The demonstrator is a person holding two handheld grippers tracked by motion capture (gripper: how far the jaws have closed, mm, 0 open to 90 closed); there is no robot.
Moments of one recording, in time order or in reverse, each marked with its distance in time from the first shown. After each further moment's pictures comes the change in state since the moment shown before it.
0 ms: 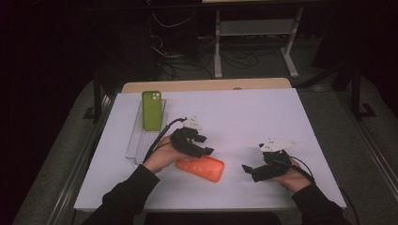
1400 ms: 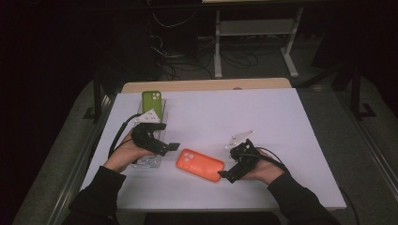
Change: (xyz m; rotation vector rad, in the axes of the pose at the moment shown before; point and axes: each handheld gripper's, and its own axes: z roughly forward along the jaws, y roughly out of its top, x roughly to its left) left arm 0.037 -0.038 -0.081 -0.101 0.119 -0.051; right arm 0.046 0.060 0.049 0.229 0.201 -0.141
